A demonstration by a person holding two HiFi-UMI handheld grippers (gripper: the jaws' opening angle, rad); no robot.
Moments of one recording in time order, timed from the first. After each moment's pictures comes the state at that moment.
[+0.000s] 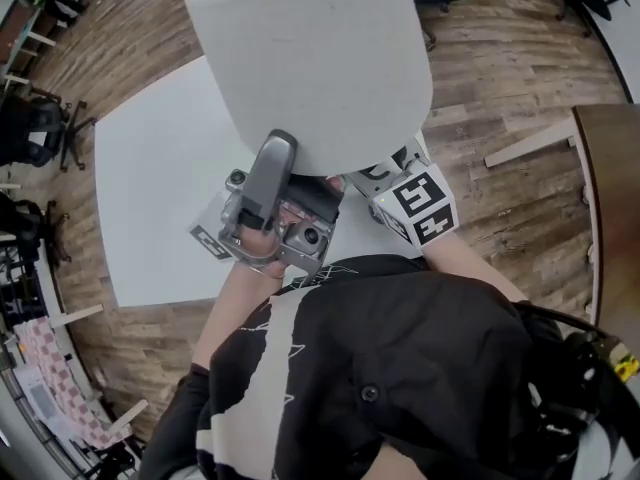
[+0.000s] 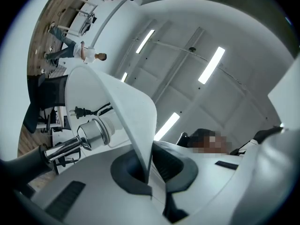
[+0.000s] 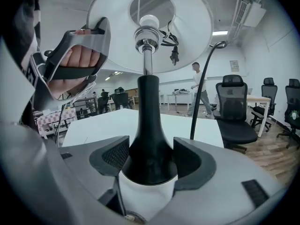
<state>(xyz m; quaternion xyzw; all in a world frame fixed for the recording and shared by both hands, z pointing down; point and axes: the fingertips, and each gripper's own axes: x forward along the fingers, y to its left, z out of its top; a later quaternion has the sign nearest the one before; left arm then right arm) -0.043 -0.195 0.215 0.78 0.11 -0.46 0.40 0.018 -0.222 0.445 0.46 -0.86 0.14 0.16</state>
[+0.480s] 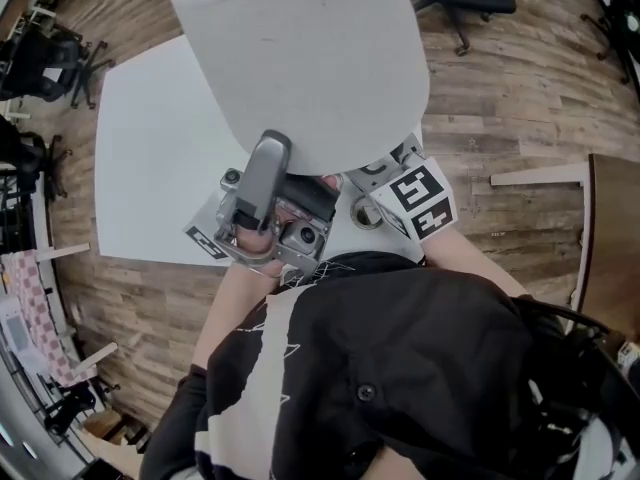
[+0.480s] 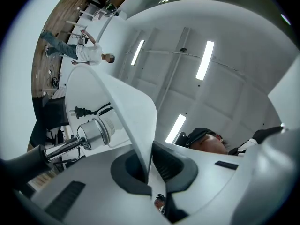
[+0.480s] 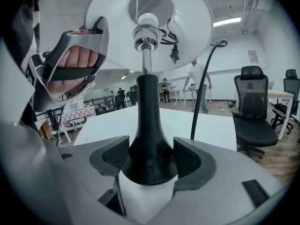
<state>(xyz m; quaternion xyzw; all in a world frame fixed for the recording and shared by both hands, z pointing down) -0.055 -0.199 0.207 0.79 0.02 -0.50 0.37 -0.005 -0.230 0.438 0.36 -0.90 0.15 0.18</state>
